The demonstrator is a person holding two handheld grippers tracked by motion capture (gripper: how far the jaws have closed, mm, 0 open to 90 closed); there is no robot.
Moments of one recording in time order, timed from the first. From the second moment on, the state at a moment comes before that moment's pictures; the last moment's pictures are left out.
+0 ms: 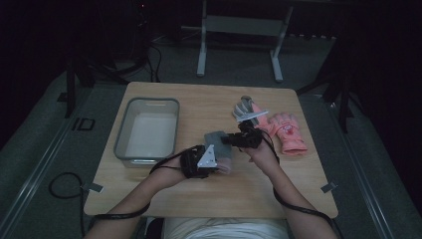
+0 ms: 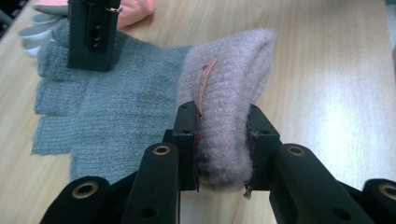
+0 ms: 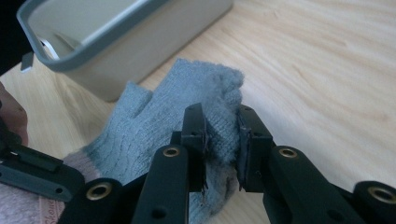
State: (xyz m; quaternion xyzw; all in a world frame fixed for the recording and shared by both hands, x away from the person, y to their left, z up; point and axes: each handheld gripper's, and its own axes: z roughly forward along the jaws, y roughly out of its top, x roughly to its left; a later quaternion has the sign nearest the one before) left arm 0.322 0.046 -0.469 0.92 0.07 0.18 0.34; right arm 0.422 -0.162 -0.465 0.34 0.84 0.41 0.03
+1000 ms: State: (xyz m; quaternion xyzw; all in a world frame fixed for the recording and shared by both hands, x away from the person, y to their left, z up) left arm 0.340 0.140 -0.427 0.93 0.10 0.19 0.30; right arm 0.446 -0.055 -0.419 0.29 0.86 0.42 0.04
